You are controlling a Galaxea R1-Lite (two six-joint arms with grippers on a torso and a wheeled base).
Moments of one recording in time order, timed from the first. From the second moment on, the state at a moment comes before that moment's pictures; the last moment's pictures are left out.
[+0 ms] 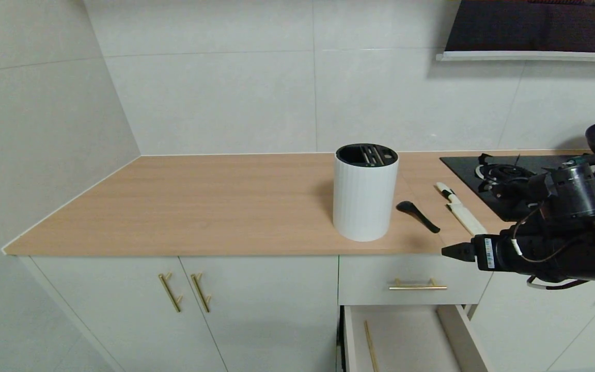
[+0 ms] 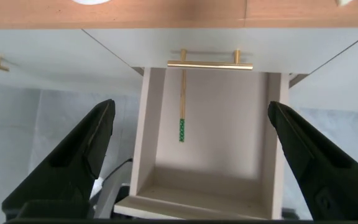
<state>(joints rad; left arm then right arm) 0.00 0.00 0.00 0.00 0.01 0.00 0.30 1.63 -0.83 -0.12 -0.03 0.23</state>
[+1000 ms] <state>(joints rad) 0.00 0.00 0.00 0.00 0.01 0.00 0.11 2.18 -1.17 -0.60 0.22 -0.11</state>
